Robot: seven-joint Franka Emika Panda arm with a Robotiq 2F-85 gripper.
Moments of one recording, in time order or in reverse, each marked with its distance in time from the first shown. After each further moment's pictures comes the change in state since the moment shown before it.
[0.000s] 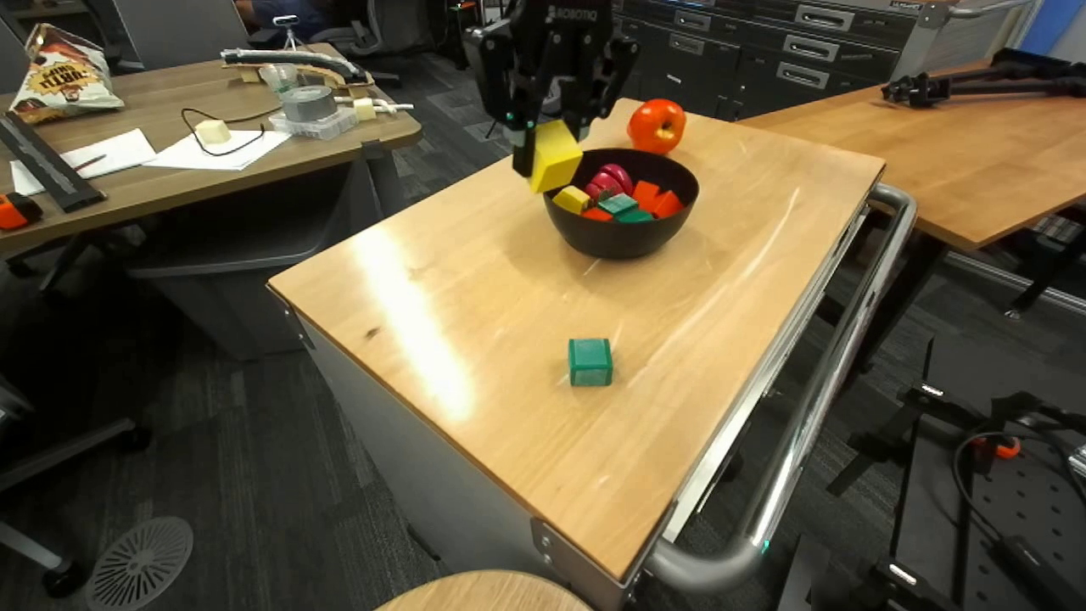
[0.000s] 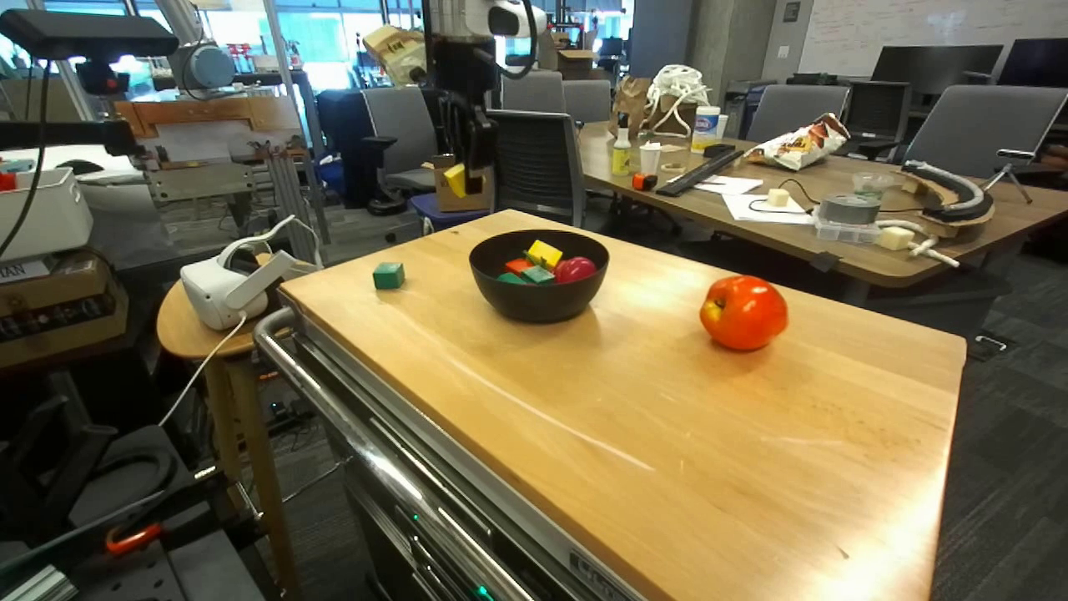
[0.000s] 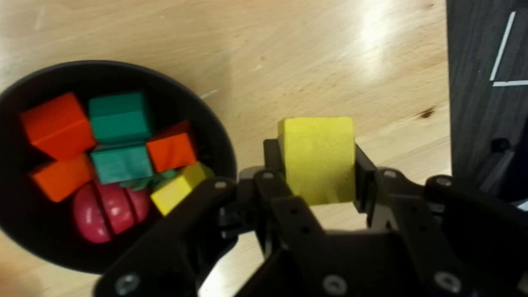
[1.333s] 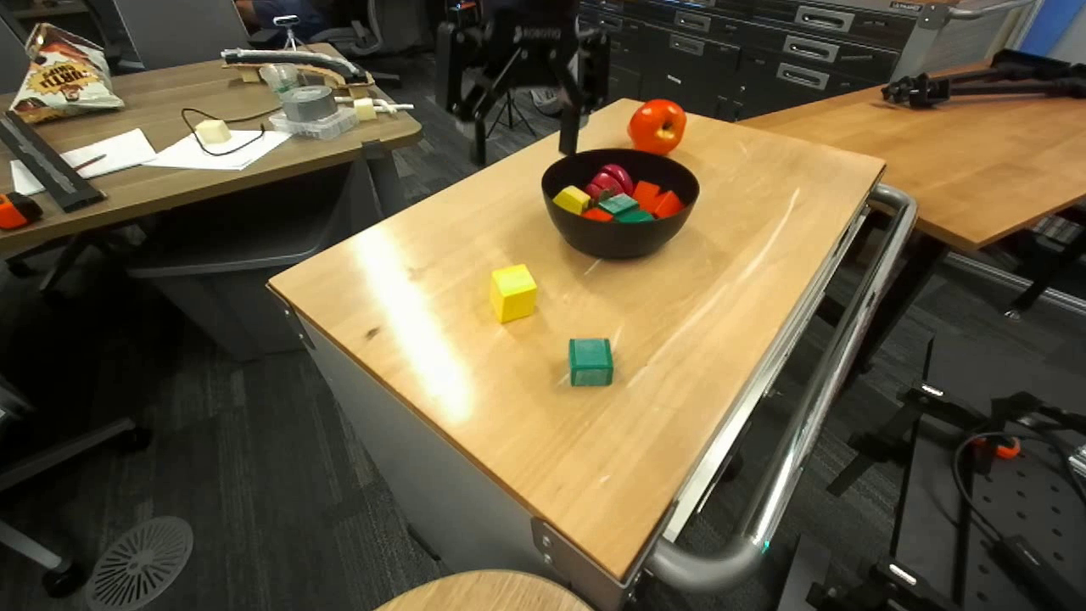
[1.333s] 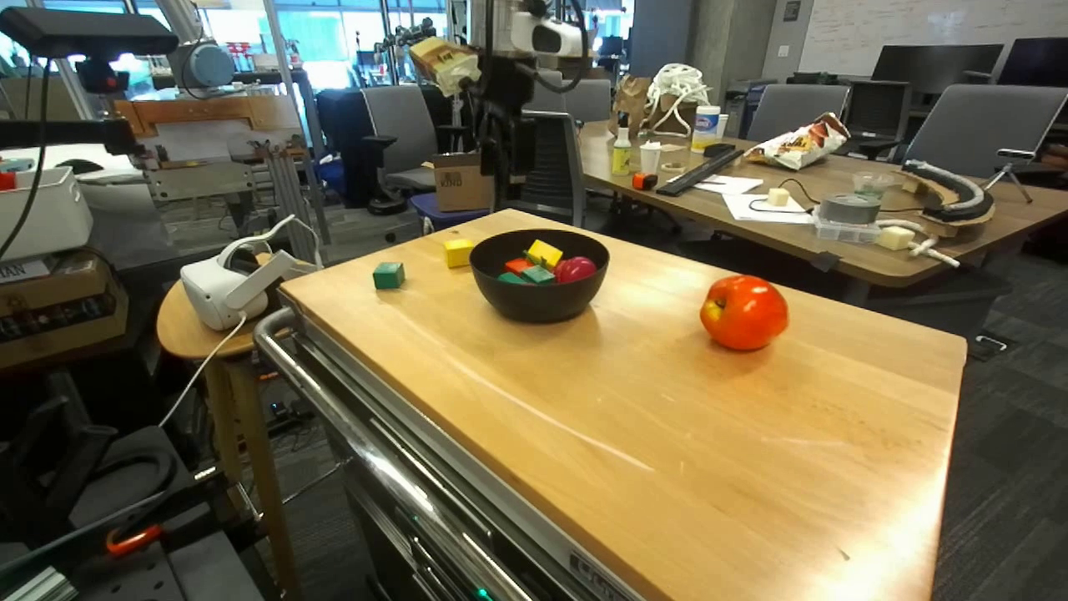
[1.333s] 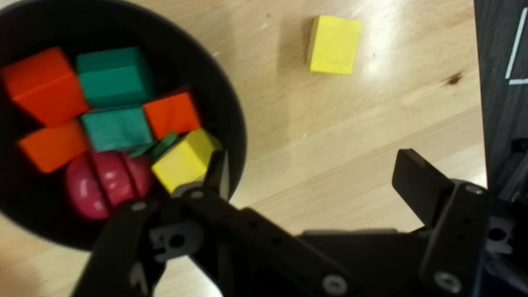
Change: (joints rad) arm -0.008 0.146 -0.050 0.183 0.003 -0.099 -0.009
